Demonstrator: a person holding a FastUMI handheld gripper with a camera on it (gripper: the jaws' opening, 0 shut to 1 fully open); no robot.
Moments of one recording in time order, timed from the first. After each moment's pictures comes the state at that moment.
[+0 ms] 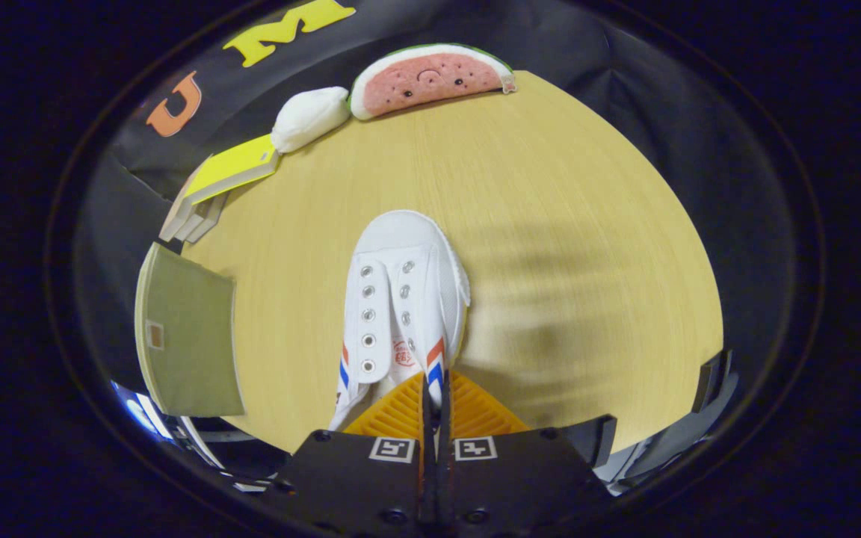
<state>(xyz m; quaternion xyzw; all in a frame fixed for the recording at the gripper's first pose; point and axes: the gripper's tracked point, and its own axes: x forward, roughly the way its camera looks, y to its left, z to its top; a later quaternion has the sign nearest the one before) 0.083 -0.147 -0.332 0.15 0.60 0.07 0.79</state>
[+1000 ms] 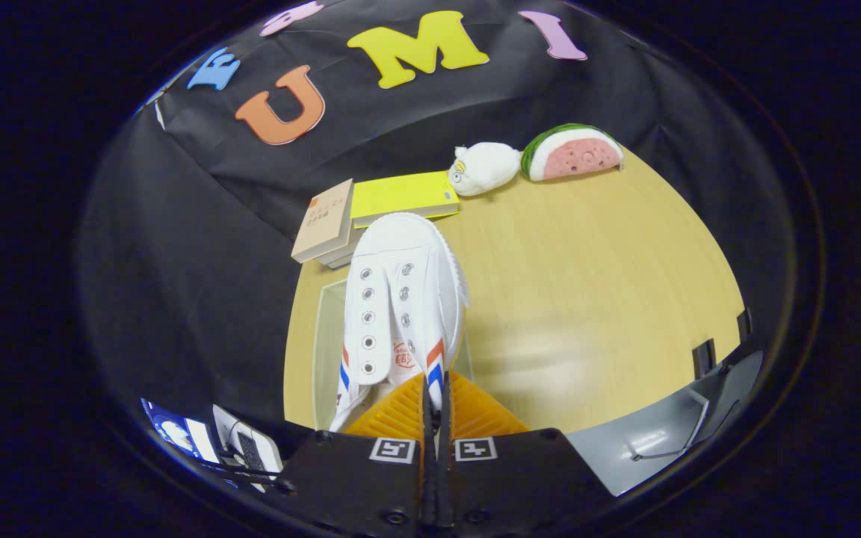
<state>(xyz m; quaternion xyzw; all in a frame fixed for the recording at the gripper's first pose) 0.025 0.156 -0.127 0.17 0.51 0.12 0.84</state>
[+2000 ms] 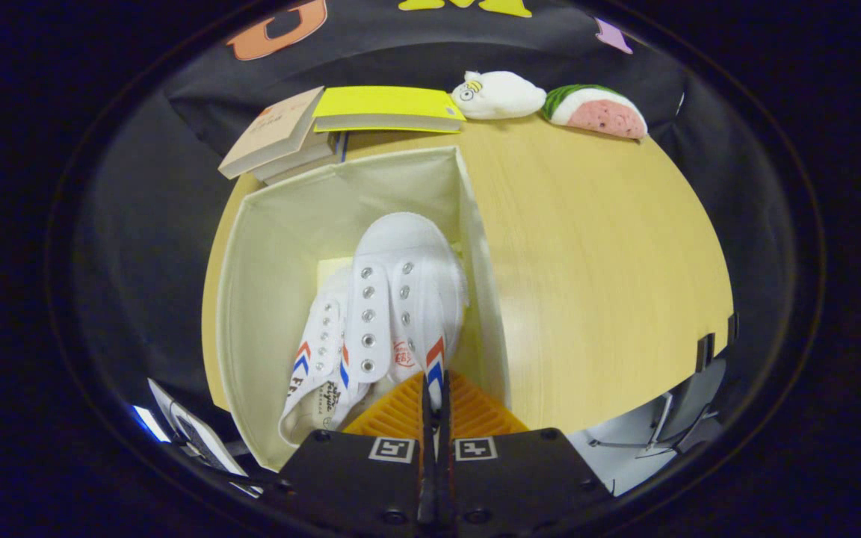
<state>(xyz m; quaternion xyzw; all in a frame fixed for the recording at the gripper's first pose) 0.043 0.219 -0.257 0.05 0.62 0.03 0.78</state>
